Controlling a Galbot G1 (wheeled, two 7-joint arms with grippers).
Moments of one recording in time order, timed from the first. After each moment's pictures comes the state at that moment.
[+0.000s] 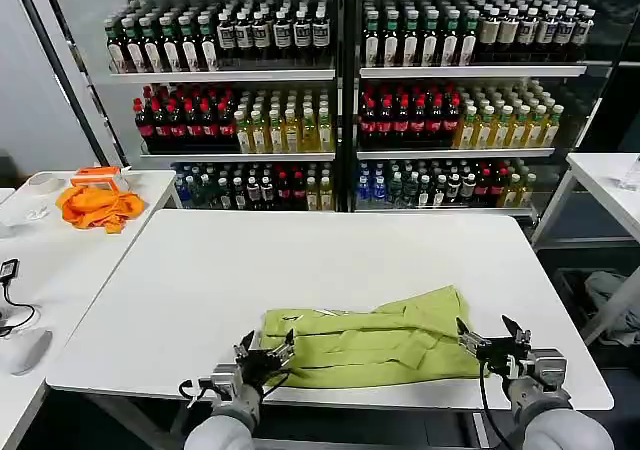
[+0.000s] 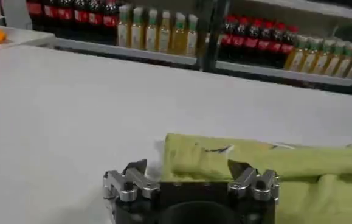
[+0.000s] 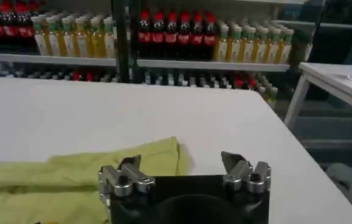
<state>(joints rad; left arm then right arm) 1.33 -1.33 -0.20 -1.90 -0.40 0.36 -0.33 -1.50 1.00 0.59 2.21 0.62 -0.57 0.35</state>
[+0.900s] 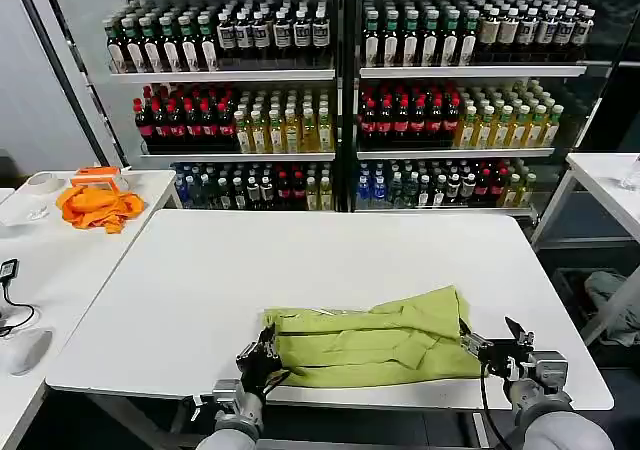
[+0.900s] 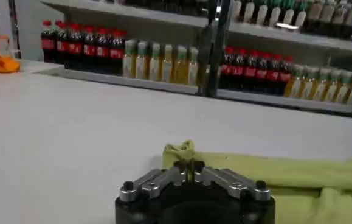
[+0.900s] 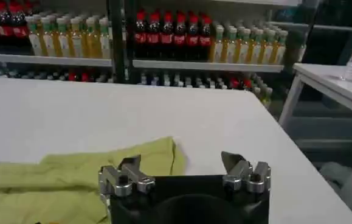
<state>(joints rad) 1.36 -1.36 -0.21 -1.87 -0.33 0.15 -0.28 -1.50 1.00 0.59 2.22 0.62 -0.57 0.37</state>
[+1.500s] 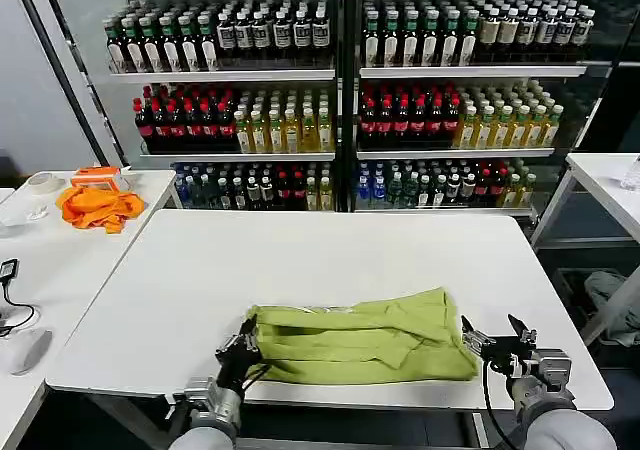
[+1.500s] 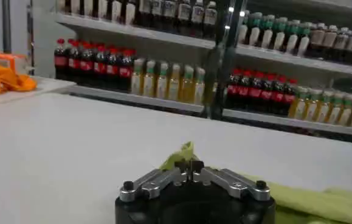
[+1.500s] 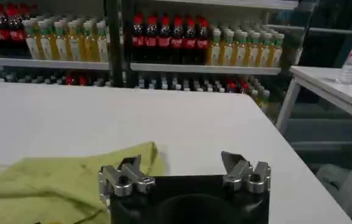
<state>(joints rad) 1.38 -1.29 -0.30 -1.92 -0.40 0.14 -0.25 -1.50 1.00 0.60 2.22 0.63 -0.57 0.37</state>
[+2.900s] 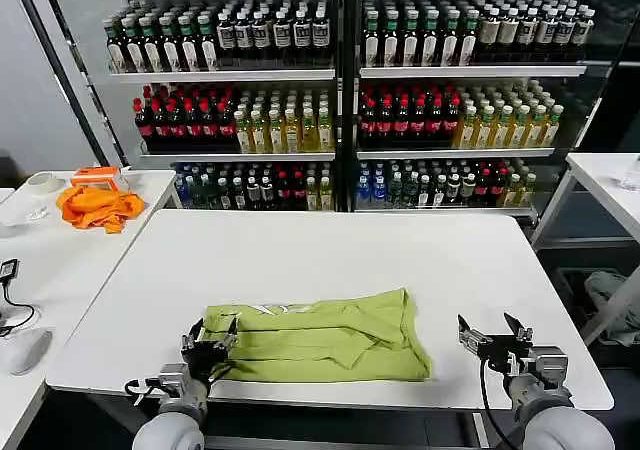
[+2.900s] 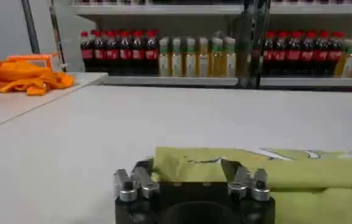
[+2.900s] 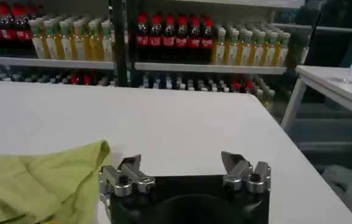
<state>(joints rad) 1.34 -1.23 -0.38 -1.82 -0.36 0.24 -0.25 -1.49 0.99 0.59 2.22 0.64 -0.58 0.37</state>
